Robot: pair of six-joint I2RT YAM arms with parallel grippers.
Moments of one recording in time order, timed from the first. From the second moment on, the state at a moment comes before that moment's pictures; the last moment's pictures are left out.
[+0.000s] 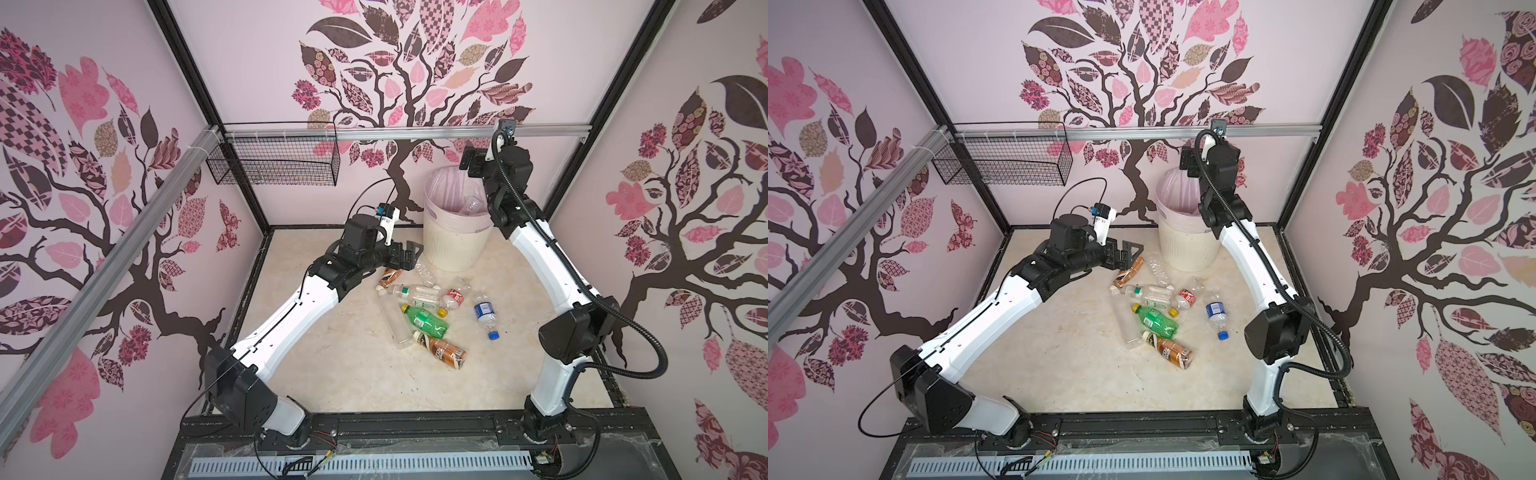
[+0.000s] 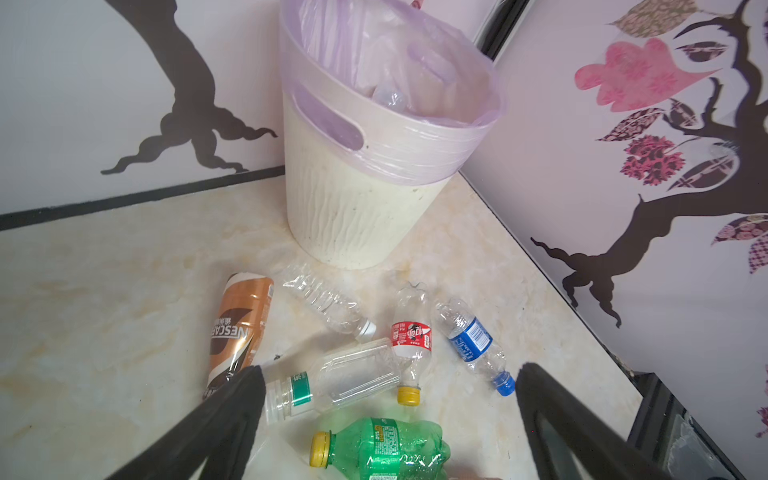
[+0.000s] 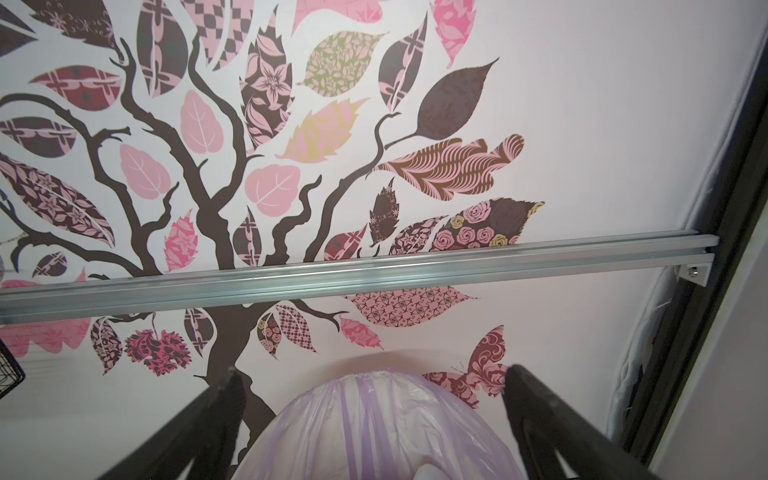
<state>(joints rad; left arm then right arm) -0.58 1.50 1.46 -0.42 0.15 -0.29 0.30 1.85 2.05 -0.04 0.35 0.02</state>
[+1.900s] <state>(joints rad) -0.63 1.69 1.14 -0.70 0.01 -0.59 0.50 1.24 1.00 -0.01 0.25 0.24</state>
